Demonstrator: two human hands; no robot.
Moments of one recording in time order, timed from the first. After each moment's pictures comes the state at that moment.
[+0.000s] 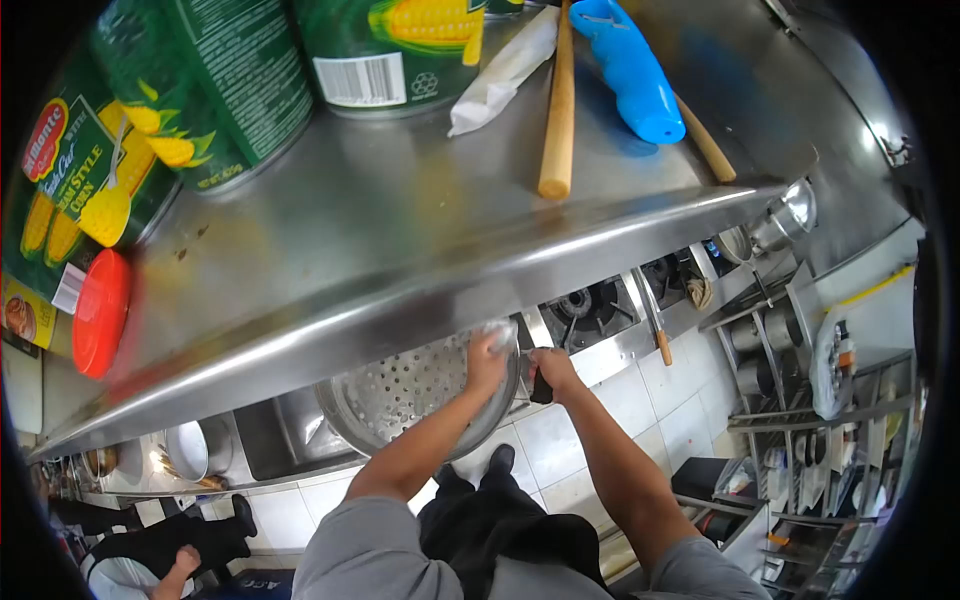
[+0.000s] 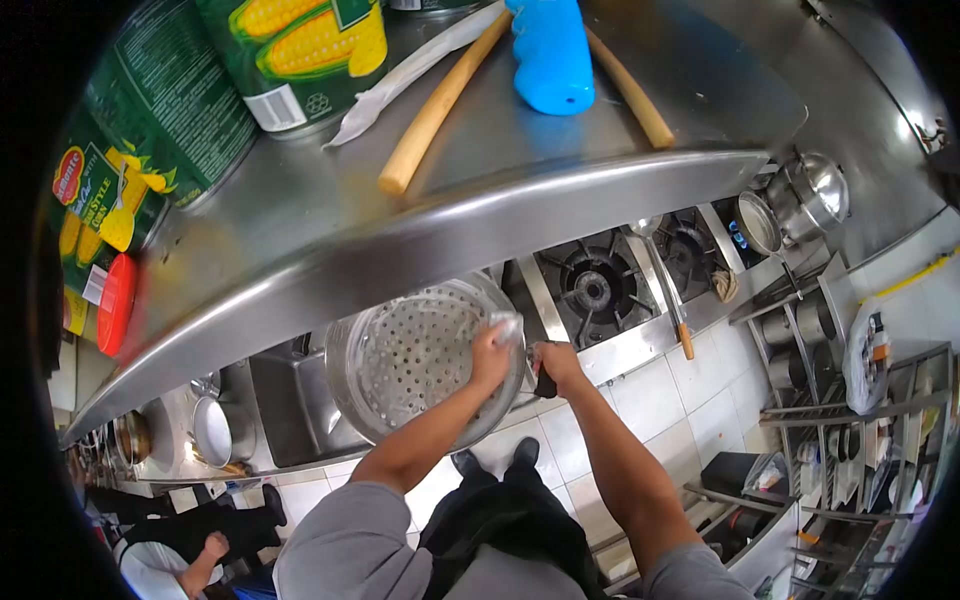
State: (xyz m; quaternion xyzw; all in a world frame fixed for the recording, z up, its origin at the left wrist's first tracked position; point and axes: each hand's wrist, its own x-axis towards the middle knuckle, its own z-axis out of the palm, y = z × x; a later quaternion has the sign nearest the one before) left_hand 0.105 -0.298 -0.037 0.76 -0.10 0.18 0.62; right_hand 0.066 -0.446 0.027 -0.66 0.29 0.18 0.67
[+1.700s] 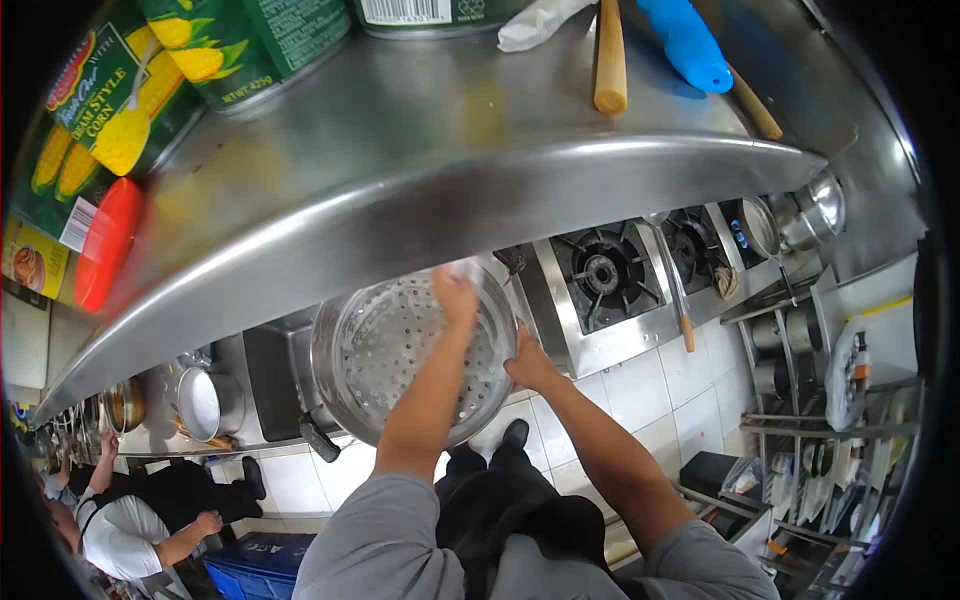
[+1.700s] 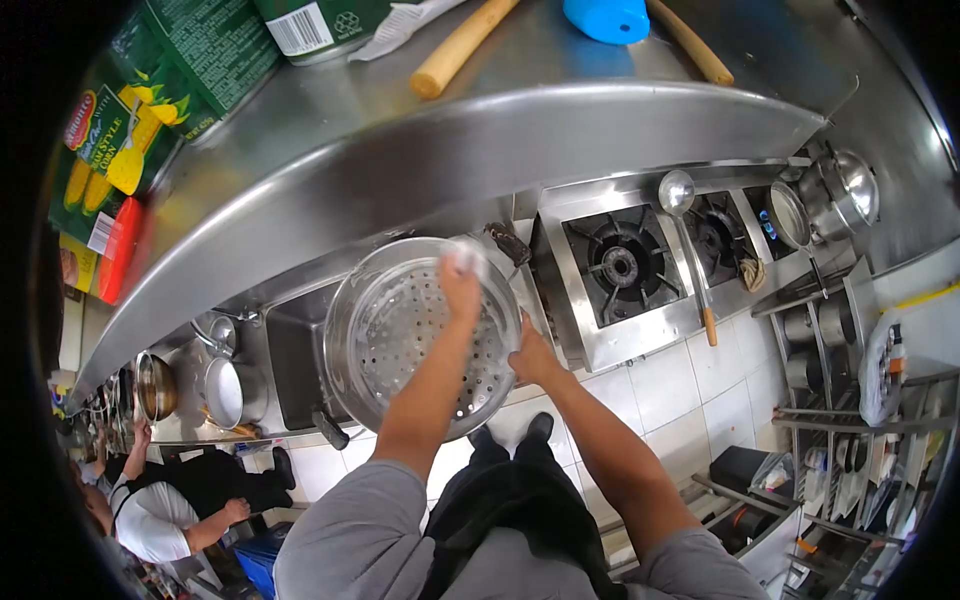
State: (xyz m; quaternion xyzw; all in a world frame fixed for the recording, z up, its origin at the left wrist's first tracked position) left_hand 0.173 -0.226 -0.043 0.77 0.12 0.27 0.57; right_hand 0.043 -0.371 0.012 -0.86 0.04 0.19 0.47
